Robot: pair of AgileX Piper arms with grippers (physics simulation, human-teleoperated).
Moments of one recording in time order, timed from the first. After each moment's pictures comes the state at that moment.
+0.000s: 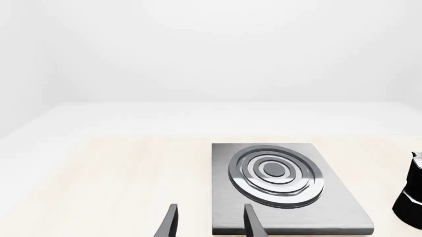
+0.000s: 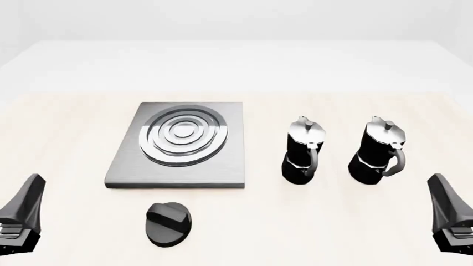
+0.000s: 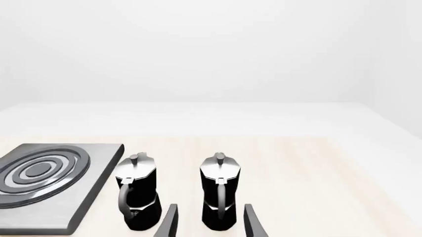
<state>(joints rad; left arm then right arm) 0.00 0.00 0.00 0.00 0.00 0.00 0.00 0.00 0.00 0.00</state>
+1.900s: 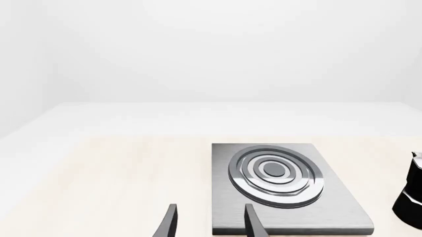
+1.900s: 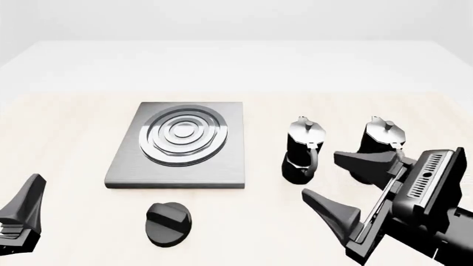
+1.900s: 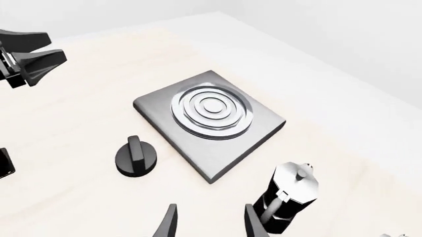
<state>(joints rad) 0.00 0.00 0.00 0.00 0.00 0.77 0.67 -0.29 -0.07 -0.15</state>
